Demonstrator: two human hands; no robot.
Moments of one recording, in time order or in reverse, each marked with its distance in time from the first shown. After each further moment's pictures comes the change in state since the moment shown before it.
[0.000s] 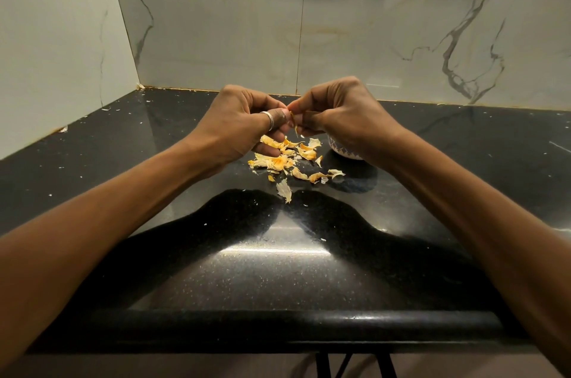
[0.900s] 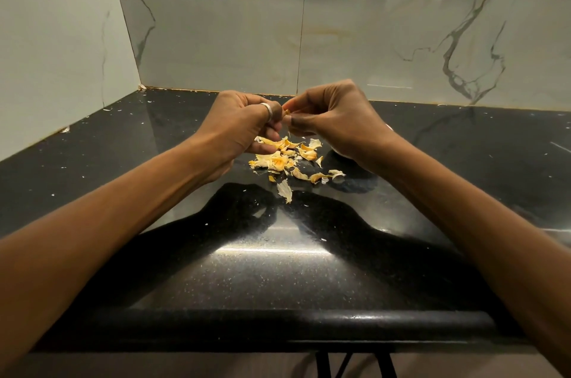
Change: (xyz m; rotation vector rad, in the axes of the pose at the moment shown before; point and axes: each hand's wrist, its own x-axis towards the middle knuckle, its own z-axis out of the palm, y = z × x) left_hand 0.002 0.001 0.004 -0.124 0.093 -0.141; right_hand 0.005 0.010 0.009 -0.043 0.083 -0.037
